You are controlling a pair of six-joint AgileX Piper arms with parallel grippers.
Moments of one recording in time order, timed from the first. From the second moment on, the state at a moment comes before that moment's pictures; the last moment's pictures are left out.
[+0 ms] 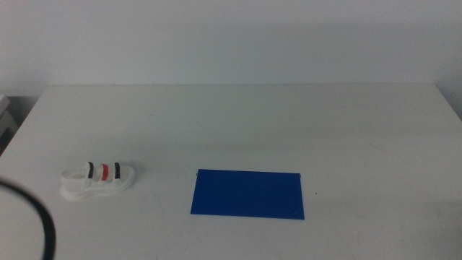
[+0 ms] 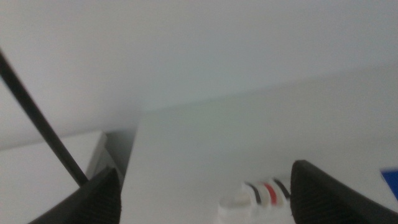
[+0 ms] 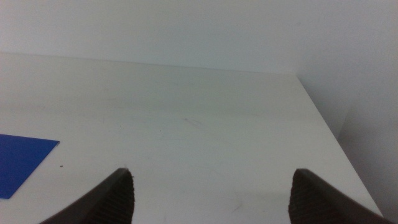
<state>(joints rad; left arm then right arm) 0.02 0.38 -0.47 0.01 0.39 0.20 -0.01 -0.01 0.03 0.04 0.21 -0.06</state>
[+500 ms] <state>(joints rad) -0.11 1.00 -1.12 0.04 1.15 0.56 -0.01 -0.01 0.03 0.04 0.21 -0.06</state>
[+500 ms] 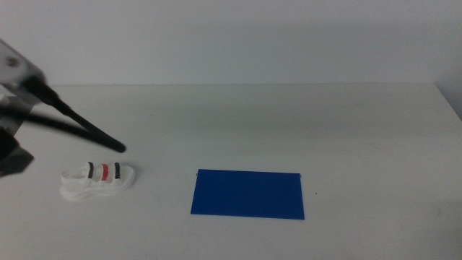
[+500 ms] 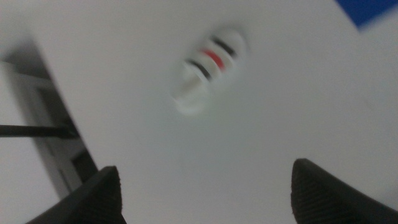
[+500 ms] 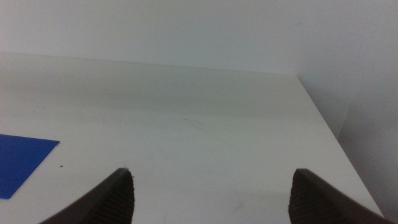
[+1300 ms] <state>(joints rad) -0.11 1.38 -1.14 -0.03 1.10 0.74 -0.01 -0.01 0.03 0.04 0.21 -0.06</state>
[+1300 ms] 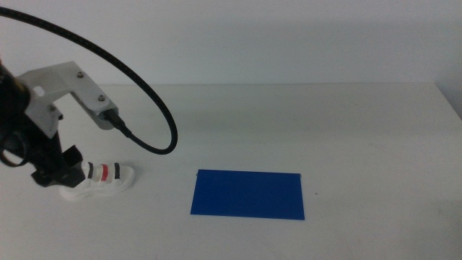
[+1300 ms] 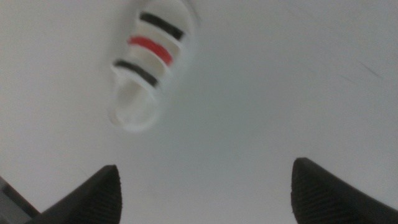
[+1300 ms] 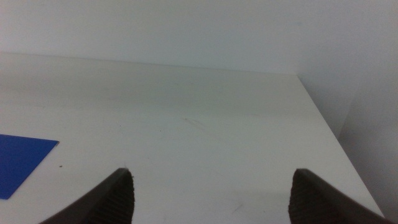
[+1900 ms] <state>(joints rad) -0.02 1.80 -1.30 -0.07 1.05 1.06 -0.01 -0.01 0.03 0.04 0.21 -0.06</state>
